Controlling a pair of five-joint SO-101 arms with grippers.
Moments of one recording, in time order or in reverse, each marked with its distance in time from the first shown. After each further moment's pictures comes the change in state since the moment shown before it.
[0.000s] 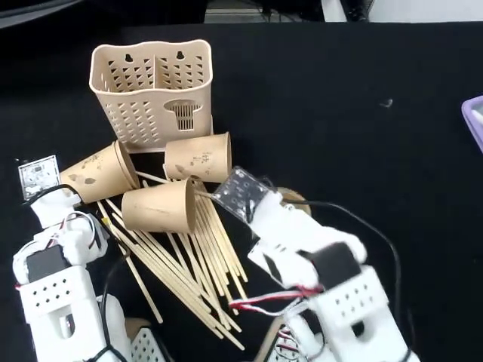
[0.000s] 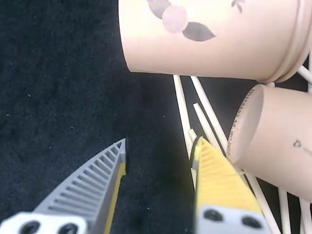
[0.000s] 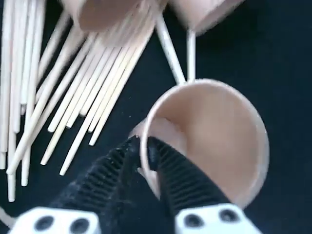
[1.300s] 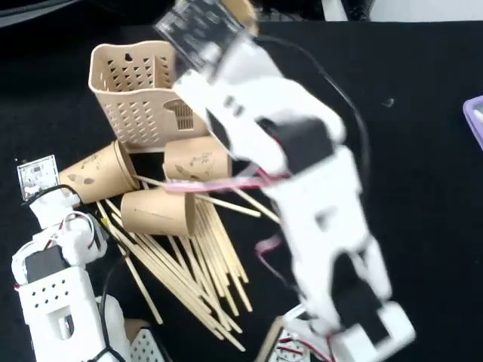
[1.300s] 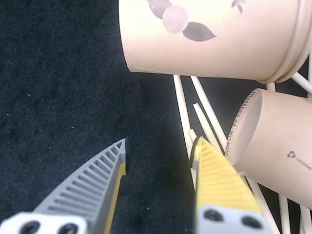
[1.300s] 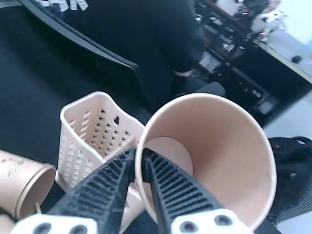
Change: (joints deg) left arm 0.0 0.0 0.0 0.0 0.2; right arm -4.0 54.9 -79.4 -18.0 -3.3
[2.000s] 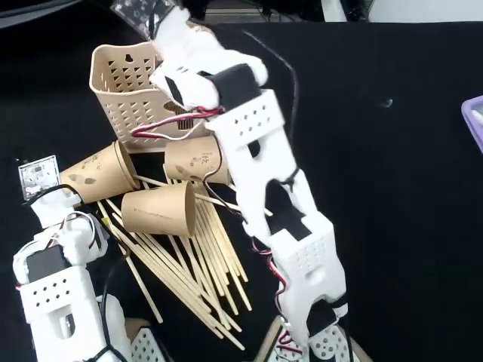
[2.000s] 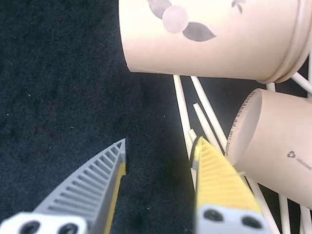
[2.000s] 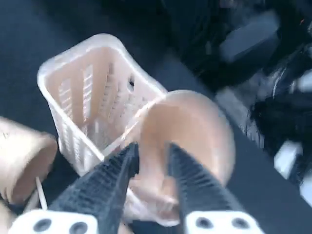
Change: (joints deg) left arm 0.0 0.0 0.0 0.0 0.0; right arm -0.4 41.4 -44.1 17.9 -0.8
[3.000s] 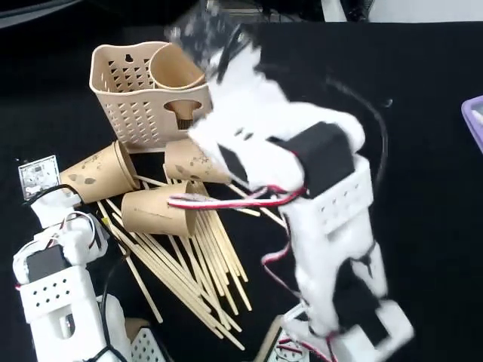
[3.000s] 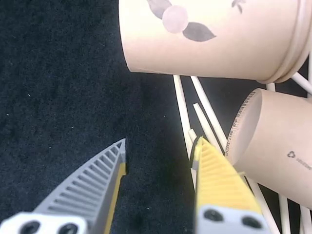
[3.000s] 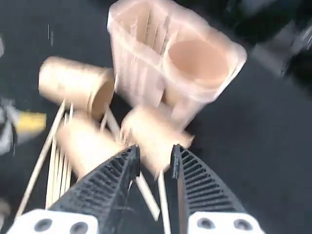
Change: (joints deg) left arm 0.0 0.0 0.0 0.0 0.0; right arm -2.1 -41.3 33.4 18.1 -10.6
